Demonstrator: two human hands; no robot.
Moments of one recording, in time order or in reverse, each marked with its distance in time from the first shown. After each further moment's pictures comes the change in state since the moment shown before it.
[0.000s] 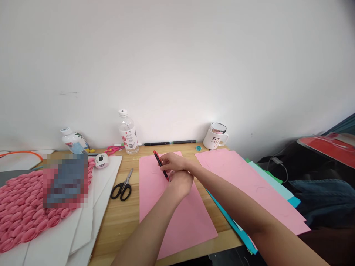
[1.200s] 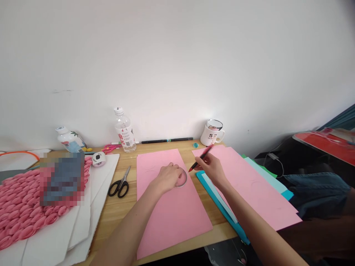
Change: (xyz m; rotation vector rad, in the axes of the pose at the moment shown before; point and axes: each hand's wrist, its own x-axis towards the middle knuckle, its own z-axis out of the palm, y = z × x) left_hand -0.038 -0.034 -0.002 -0.028 0.206 0.154; right_hand -0.118 0.035 0.003 0.398 0.983 0.188
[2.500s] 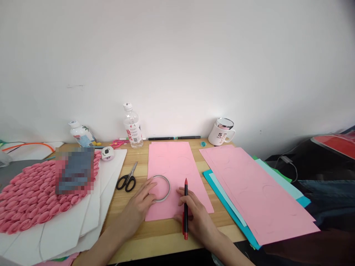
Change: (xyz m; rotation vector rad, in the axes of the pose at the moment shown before) left_hand -0.134 -0.050 0.082 -0.118 0.575 0.076; right_hand -0.125 0.044 0.050 -0.304 -0.396 -0.521
